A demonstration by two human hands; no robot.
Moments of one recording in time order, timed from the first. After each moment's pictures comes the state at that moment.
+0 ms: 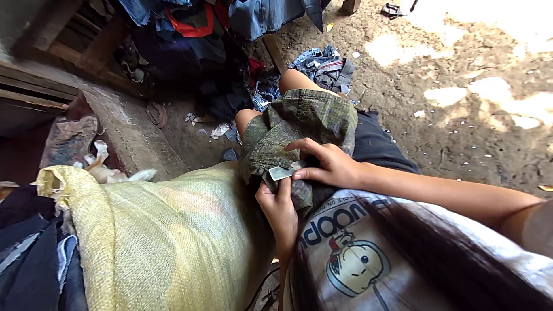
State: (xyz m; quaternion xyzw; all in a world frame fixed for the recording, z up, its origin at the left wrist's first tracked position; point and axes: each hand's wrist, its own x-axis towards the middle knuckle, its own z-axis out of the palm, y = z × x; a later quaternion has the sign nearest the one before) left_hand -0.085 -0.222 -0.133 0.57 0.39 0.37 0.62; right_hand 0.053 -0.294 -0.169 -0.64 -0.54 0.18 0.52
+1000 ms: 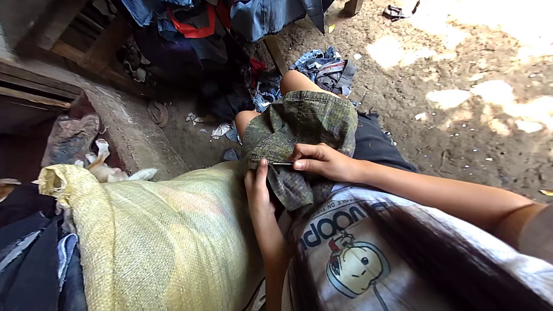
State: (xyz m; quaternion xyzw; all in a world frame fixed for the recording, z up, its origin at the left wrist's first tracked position) left_hand -0.082 -0.178 -0.130 0.52 0.43 0.26 0.69; right_hand 0.066 -0.289 -0.174 -0.54 -0.48 0.38 0.57
